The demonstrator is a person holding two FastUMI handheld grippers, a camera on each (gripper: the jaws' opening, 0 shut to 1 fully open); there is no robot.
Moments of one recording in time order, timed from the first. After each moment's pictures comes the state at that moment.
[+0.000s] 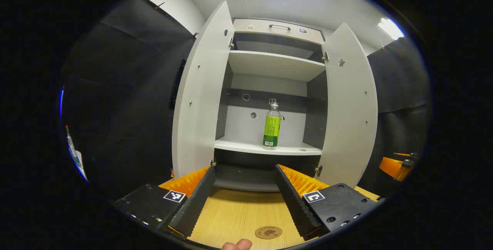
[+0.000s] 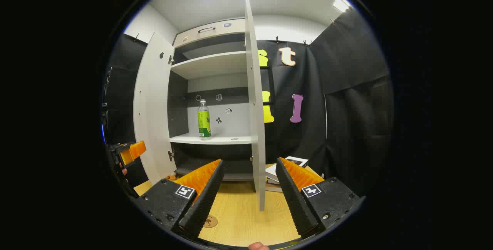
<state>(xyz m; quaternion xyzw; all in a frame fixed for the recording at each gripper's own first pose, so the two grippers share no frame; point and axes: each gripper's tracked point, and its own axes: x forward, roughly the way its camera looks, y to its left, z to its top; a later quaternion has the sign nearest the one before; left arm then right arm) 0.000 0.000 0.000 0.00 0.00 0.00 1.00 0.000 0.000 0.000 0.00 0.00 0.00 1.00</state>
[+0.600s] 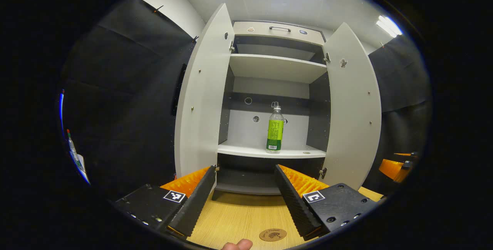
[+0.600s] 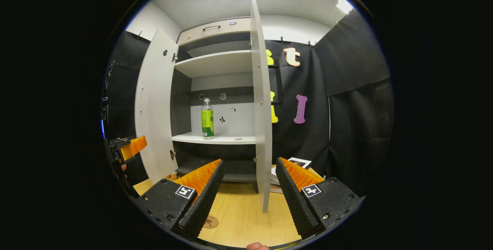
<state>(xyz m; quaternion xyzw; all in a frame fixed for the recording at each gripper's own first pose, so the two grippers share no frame) 0.004 0.008 0.003 0.01 -0.01 0.01 1.00 0.010 0.010 -0.005 0.00 0.01 0.01 1.00</state>
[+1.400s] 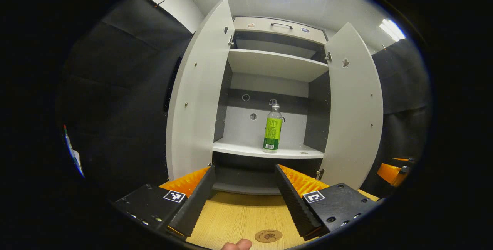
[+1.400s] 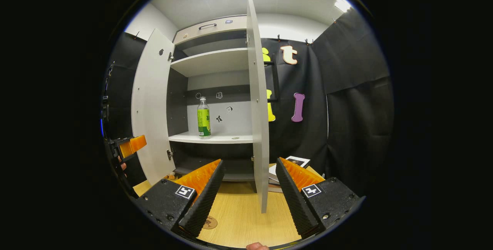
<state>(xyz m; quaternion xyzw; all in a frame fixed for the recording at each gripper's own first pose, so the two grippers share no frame) 0.020 0.000 0.002 -0.01 0.01 0.00 1.00 0.017 0.006 -0.007 0.00 0.01 0.00 1.00</state>
